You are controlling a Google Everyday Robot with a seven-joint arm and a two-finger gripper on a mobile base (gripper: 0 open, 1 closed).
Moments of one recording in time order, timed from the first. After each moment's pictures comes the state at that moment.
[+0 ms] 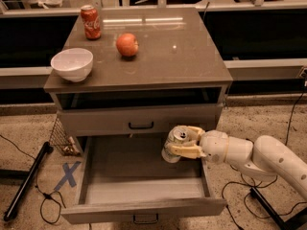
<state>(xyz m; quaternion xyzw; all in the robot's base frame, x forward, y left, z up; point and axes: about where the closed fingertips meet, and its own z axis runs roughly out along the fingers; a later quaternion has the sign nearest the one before) 0.519 -0.082 0.698 -0.39 0.62 0.41 0.54</state>
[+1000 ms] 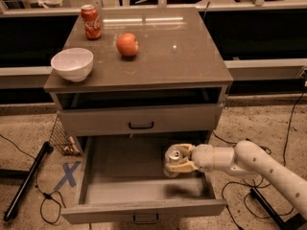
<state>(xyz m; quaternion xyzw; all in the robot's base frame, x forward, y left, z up) 0.537 -0.084 0.557 -0.47 0.62 0.39 0.48</state>
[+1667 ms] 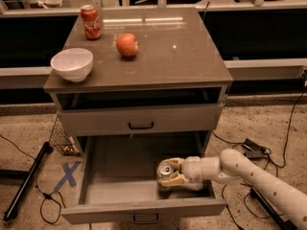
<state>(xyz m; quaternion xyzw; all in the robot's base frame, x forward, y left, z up) 0.518 -0.053 0.477 -0.51 0.61 0.42 0.44</state>
